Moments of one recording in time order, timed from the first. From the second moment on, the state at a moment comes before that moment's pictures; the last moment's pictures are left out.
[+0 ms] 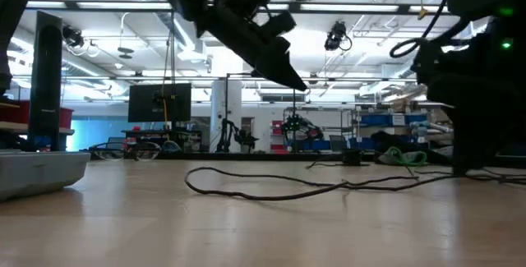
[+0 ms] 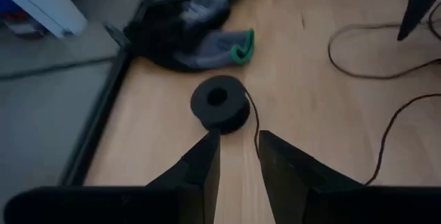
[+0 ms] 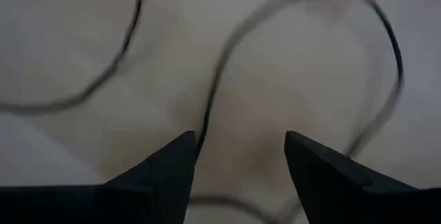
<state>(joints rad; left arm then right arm) 0.22 1.78 1.20 0.05 -0.07 0.31 0.52 1.60 0.80 -0.76 0.37 1.45</state>
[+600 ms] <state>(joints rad) 0.27 2.38 2.09 -0.56 -0.04 0.34 0.52 1.60 0.80 -0.63 0.64 1.41</state>
